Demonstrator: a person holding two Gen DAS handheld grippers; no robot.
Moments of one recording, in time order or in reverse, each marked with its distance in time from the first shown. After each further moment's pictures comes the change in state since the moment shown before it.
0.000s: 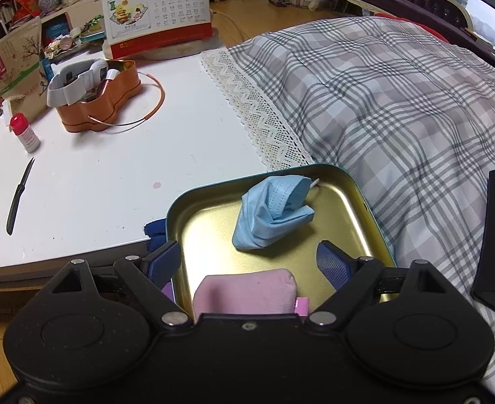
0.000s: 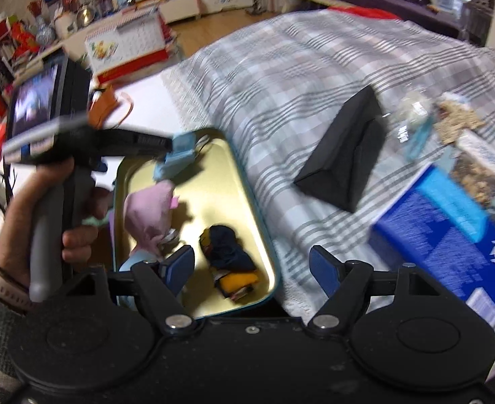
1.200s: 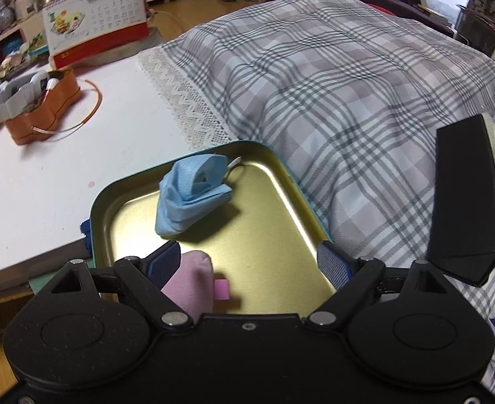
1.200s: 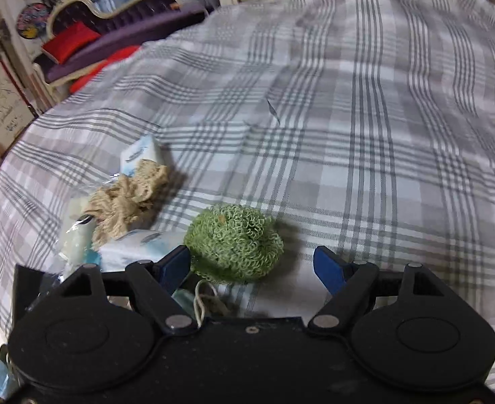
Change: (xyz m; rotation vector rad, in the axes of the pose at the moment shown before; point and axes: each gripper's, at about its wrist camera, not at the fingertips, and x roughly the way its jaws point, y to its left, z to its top) left arm 0.002 -0.051 -0.016 0.119 0.013 -0.114; right arm 0.038 -0.323 0.047 0.698 -0.106 -0.426
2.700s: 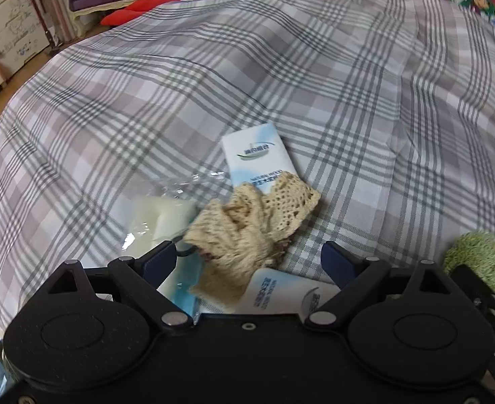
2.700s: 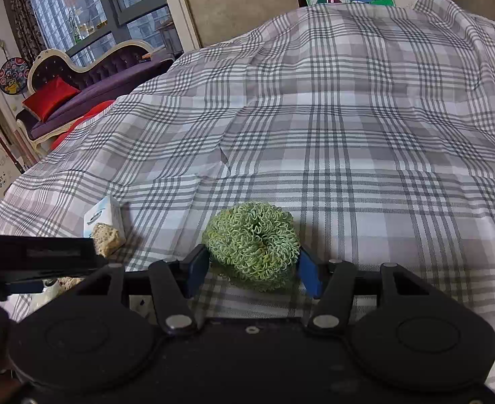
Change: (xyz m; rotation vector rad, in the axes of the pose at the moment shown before) left arm 0.033 -0.359 0.095 0.494 0.069 -0.225; right arm 0.003 -0.044 0.003 0.115 -0.181 -0.025
